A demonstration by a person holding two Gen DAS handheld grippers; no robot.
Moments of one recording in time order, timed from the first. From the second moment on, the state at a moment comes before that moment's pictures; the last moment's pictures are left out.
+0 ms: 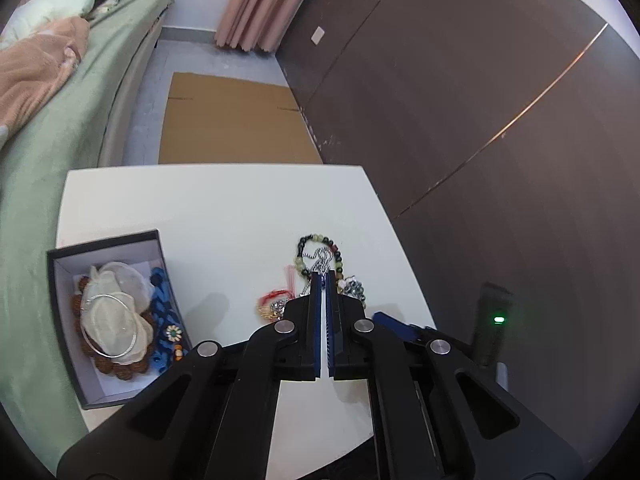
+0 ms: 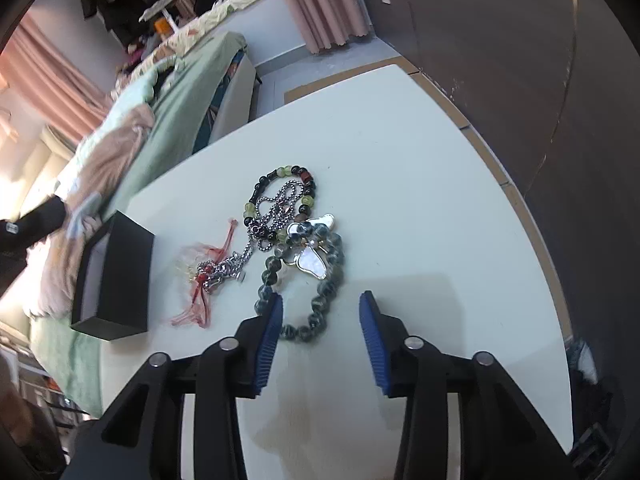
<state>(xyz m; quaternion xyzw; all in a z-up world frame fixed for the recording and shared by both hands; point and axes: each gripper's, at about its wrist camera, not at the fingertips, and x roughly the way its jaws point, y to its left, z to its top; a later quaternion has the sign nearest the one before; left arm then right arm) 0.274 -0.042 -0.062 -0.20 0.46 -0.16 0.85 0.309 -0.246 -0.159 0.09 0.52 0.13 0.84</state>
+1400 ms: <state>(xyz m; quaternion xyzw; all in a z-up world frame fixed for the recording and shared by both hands) 0.282 -0.091 -0.155 -0.06 0.54 -0.11 0.83 0.292 -0.287 -0.119 0.21 0.44 0.18 0.86</state>
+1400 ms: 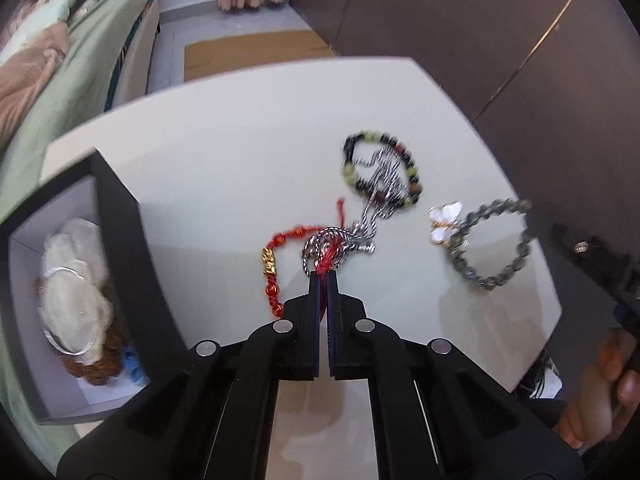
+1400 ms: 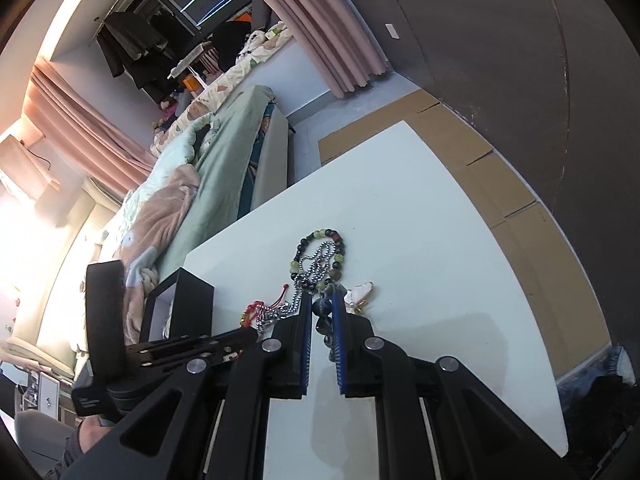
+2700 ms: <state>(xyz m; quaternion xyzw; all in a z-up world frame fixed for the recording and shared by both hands) 0.223 -0.029 0.125 -0.09 0.30 -0.17 0.94 0.283 -0.228 -0.006 0.17 0.36 0.27 0.88</state>
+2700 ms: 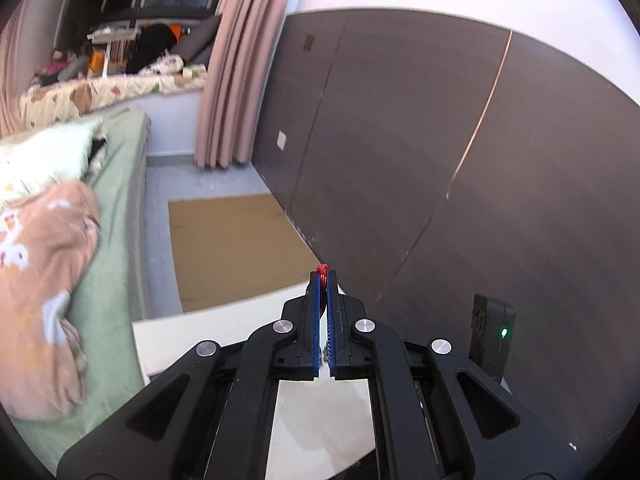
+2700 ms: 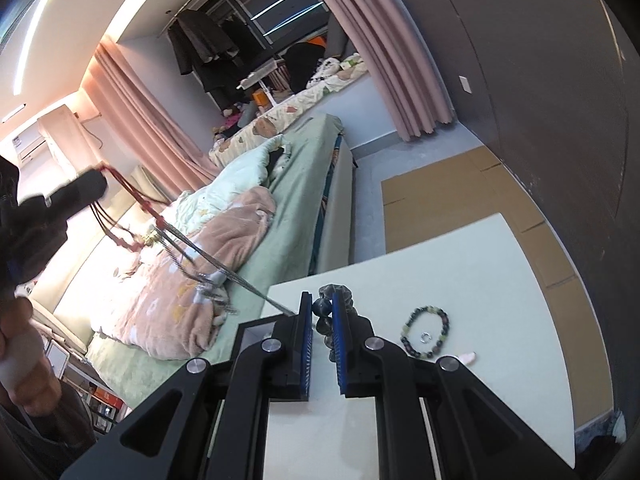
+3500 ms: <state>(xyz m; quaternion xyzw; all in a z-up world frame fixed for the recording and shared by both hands) 0.209 0.030 0.173 -0.10 0.24 -0.12 0.96 0.287 -0.159 0.004 0.14 0.36 0.33 0.86</state>
